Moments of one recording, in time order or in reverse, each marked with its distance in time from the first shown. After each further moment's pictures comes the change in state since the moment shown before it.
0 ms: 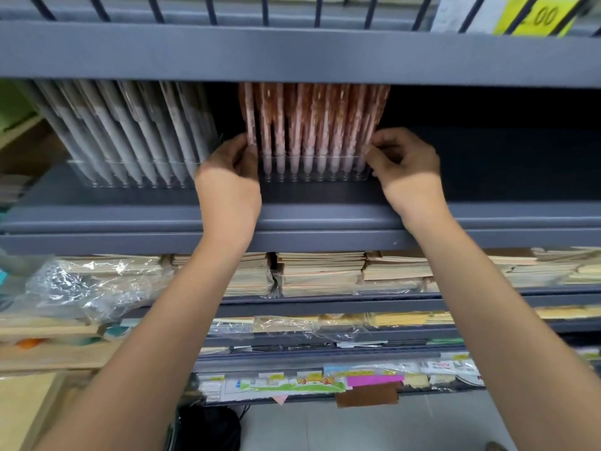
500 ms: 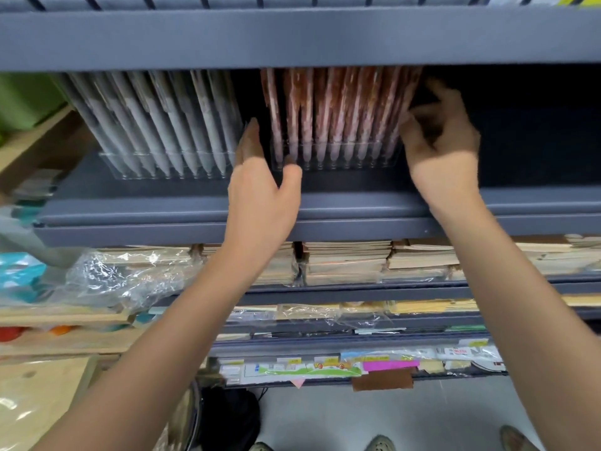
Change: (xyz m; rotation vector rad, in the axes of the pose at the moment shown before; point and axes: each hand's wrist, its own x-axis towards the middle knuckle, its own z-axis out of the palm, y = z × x) left_hand -0.019 0.007 -0.024 0.203 -0.193 0.079; right_hand -0.003 -0.012 0.005 -0.091 0.115 -0.045
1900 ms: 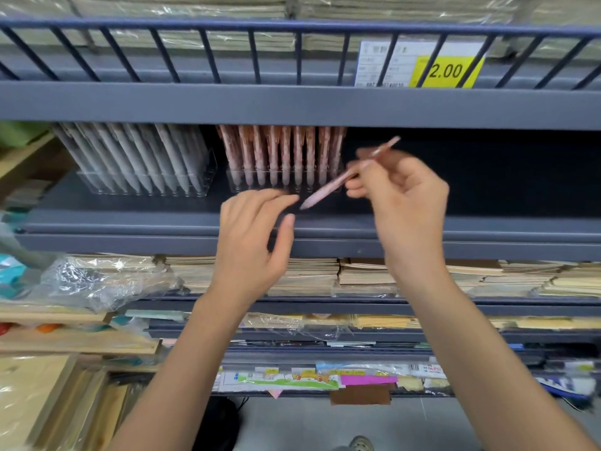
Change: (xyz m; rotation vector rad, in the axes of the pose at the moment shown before) left_hand -0.044 0.013 0.035 0.257 0.035 0.540; right_hand -0.037 -0.056 -0.064 0.534 -0.079 0.209
